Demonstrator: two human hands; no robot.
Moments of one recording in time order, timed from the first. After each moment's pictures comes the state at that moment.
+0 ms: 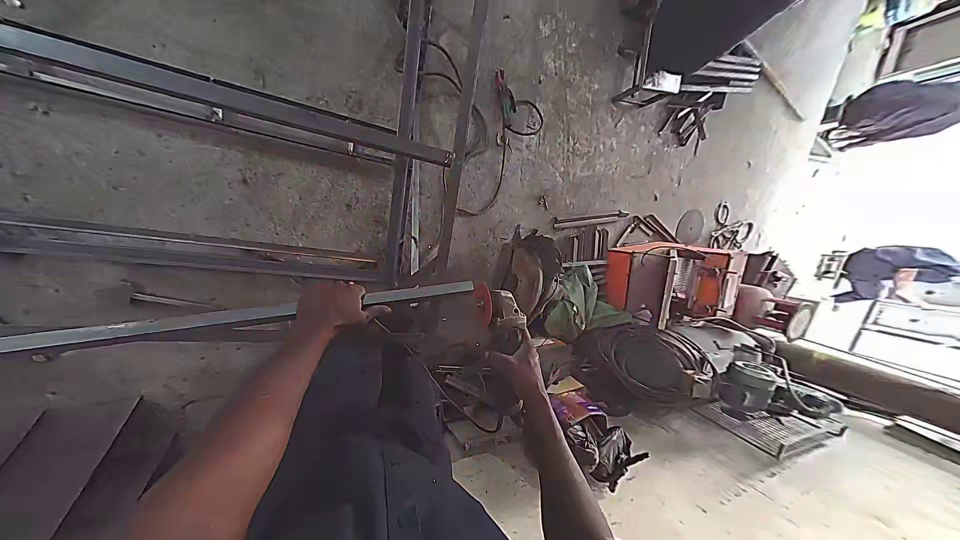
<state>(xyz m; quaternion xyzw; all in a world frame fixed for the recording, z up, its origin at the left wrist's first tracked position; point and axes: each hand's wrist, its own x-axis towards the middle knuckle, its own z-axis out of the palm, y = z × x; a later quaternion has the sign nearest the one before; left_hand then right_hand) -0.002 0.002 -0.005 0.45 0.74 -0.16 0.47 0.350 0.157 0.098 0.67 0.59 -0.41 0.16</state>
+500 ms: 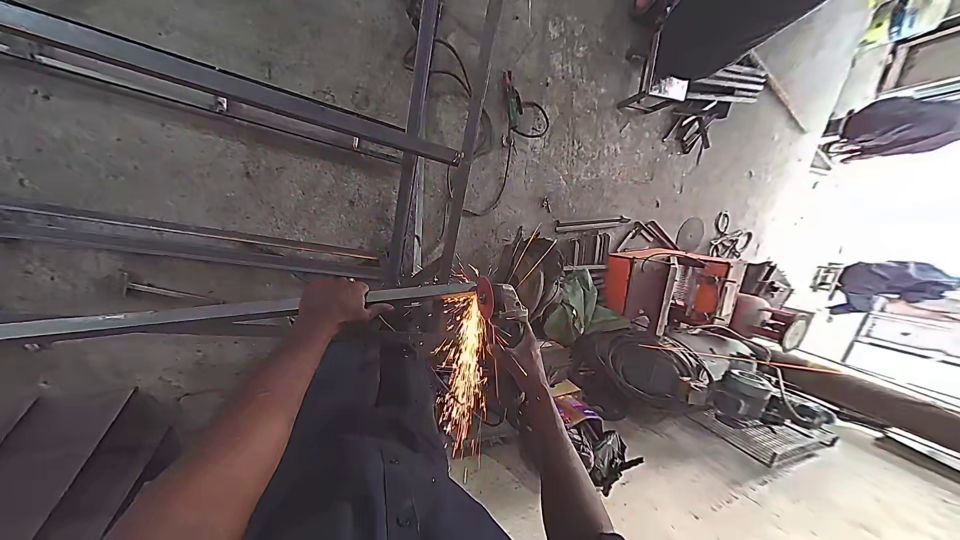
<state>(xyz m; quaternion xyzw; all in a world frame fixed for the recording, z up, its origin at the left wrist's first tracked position) -0.005 0.010 0.011 0.45 0.73 -0.17 0.49 0.346 0.172 0.085 0.66 0.62 -0.38 0.18</state>
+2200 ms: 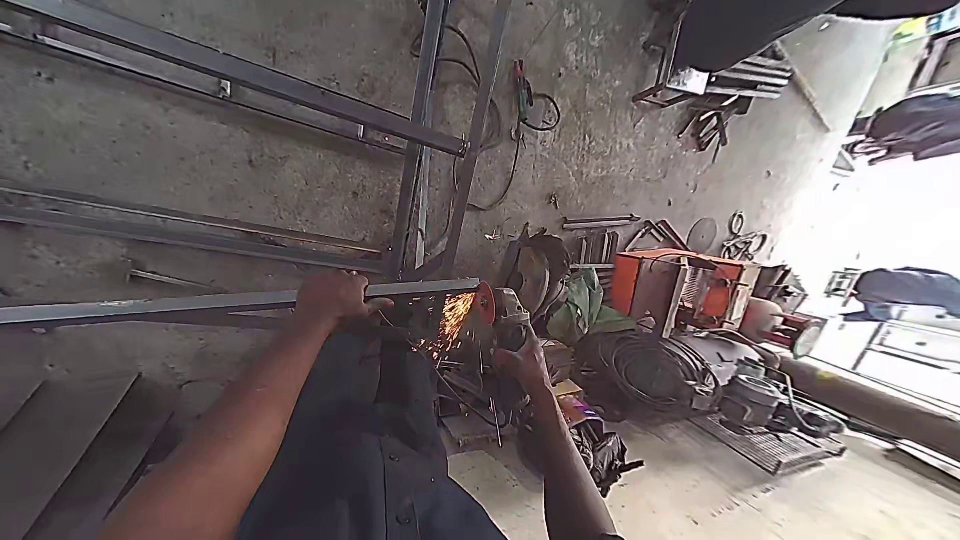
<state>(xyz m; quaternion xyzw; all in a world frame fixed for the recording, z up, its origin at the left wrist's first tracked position) -0.003 0.007 0.009 0.46 0.73 -0.17 0.47 0.362 0.173 0.080 0.65 0.61 -0.40 0.20</state>
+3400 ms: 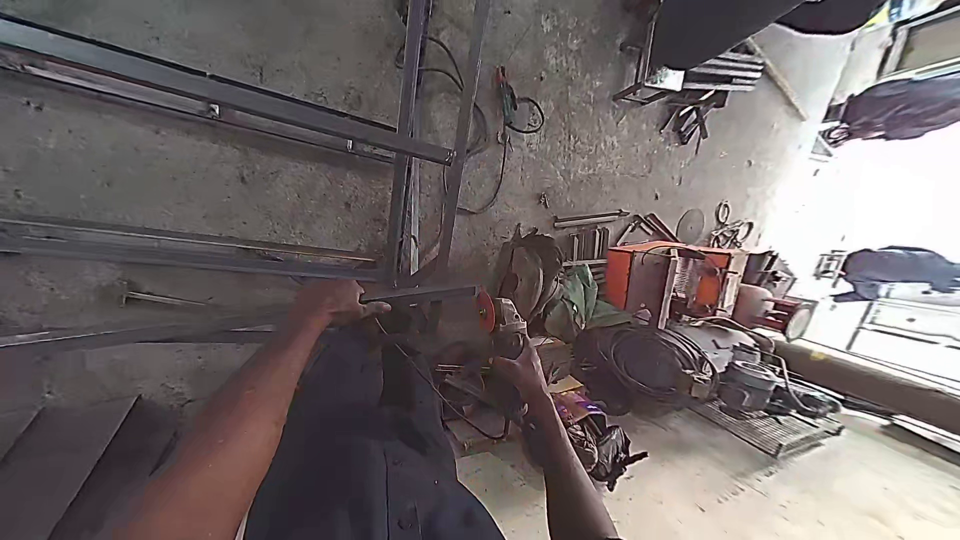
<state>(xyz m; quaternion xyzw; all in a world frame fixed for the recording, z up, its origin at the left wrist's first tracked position) -0.019 0.019 0.003 0.41 0.68 -0.15 0.59 0.379 0.156 0.081 0.68 0.57 -0.43 0.17</state>
